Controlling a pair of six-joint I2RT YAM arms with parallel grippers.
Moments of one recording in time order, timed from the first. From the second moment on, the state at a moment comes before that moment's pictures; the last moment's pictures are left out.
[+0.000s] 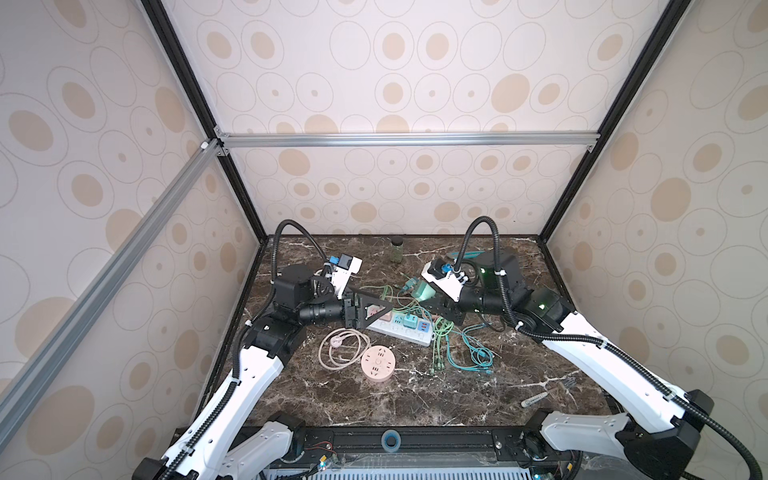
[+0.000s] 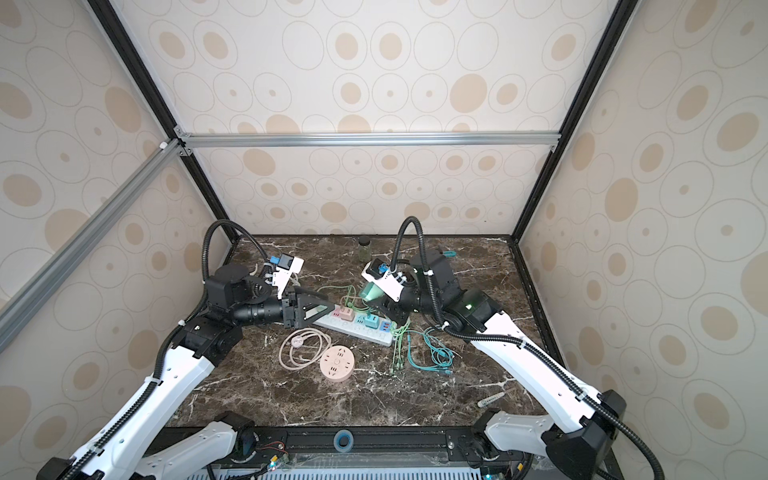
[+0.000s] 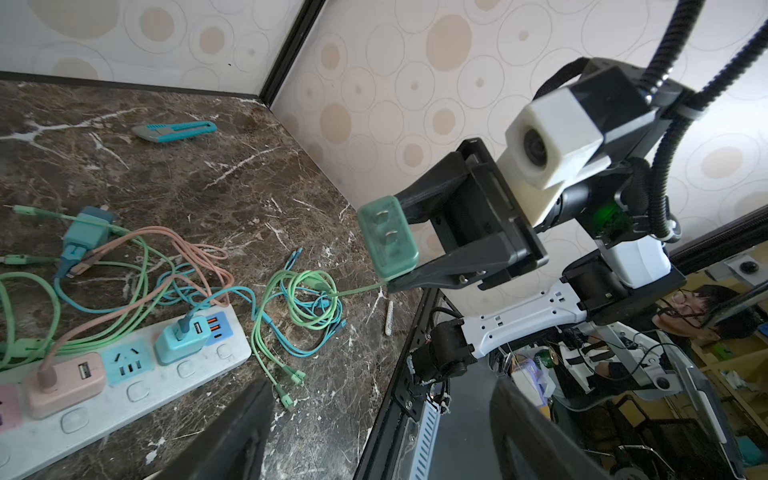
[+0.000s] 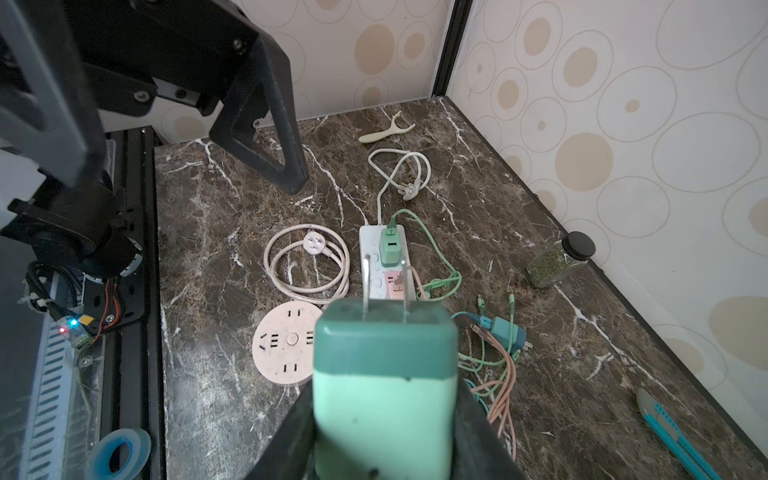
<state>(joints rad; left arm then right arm) -0.36 0.98 0.96 -0.31 0.91 -0.45 0.71 1.23 1.29 -0.60 -0.29 -0.34</state>
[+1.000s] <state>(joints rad) -0.41 1.07 0.97 -0.30 0.92 -0.47 0.93 1.35 1.30 -0.55 -0.06 -0.49</state>
